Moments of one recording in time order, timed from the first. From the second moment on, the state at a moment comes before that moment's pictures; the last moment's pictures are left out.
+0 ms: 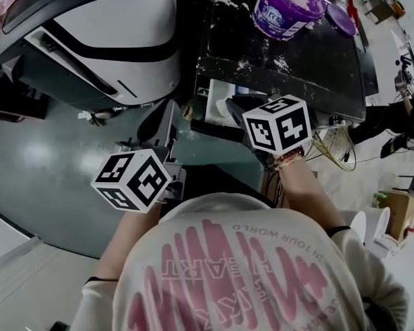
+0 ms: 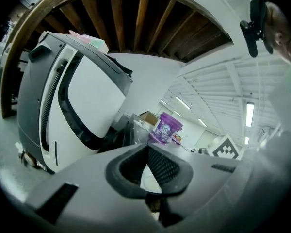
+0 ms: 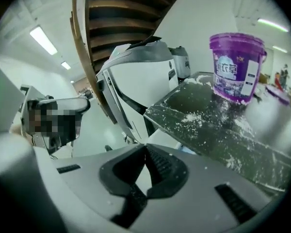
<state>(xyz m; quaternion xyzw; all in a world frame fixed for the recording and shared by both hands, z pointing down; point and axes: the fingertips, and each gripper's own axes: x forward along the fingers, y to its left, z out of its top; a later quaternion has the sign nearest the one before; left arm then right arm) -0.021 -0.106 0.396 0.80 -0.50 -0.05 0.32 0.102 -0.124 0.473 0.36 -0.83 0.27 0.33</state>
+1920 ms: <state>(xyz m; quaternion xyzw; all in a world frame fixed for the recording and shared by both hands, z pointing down) -0.058 -0.016 0.409 0.71 -0.63 -0.07 0.31 0.065 -0.081 0.478 0.26 -0.83 -0.16 0.47</state>
